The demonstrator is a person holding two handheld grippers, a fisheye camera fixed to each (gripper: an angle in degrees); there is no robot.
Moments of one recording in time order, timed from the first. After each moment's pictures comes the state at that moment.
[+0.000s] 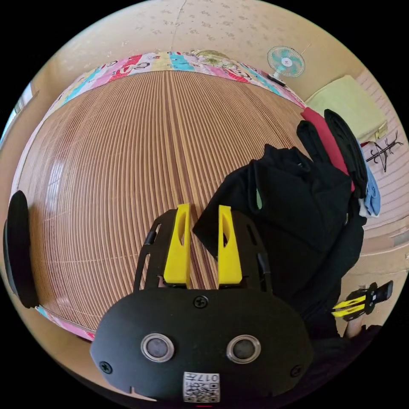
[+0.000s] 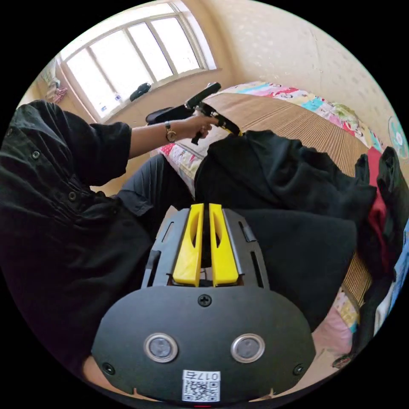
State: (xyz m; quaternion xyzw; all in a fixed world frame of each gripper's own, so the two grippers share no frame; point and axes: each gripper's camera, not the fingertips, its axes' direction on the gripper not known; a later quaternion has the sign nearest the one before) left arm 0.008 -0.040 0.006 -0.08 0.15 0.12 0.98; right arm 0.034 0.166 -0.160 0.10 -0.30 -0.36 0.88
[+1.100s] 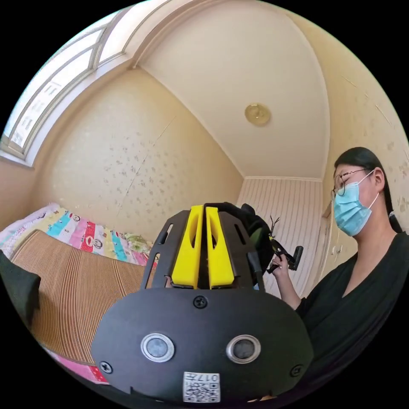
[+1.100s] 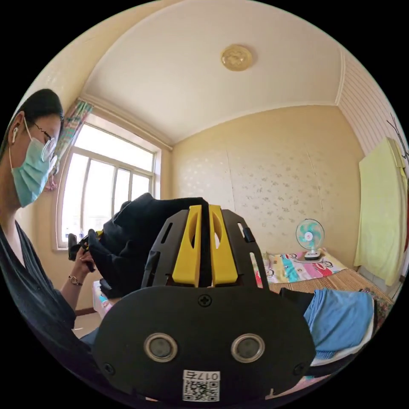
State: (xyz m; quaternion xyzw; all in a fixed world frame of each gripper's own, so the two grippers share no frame) left arm -0.265 0.213 -0.437 0.53 0.43 0.05 0.73; right arm 0.161 0.312 -0.502 0.62 -0.23 -0.12 0.74
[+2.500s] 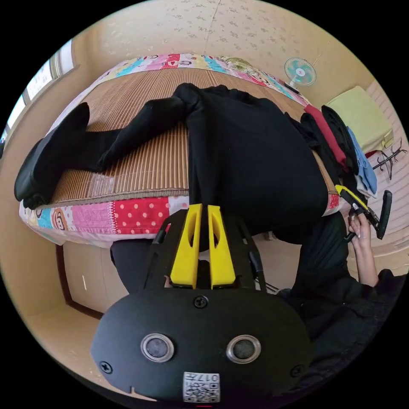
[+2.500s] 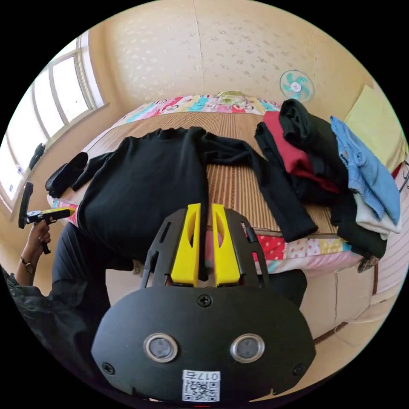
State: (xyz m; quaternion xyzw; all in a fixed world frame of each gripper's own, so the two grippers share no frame) left arm -0.107 0.170 -0.145 -0.05 0.12 0.05 0.99; right arm 0.132 0.158 -0.112 0.14 0.01 -0.06 0.99
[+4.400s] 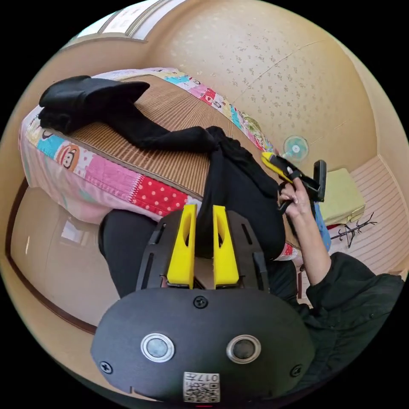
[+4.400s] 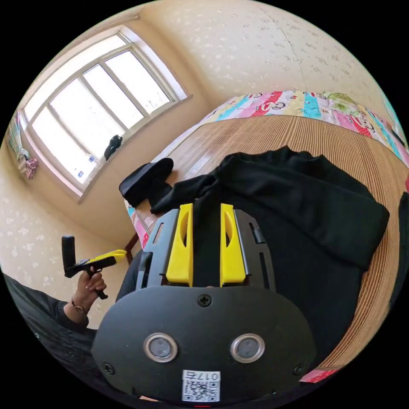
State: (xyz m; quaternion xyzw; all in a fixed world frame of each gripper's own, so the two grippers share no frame) left arm -0.247 0.210 -0.145 0.04 0.22 -0.13 0.97; right arm -0.028 0.074 -0.040 0.02 -0.36 -0.21 0.91
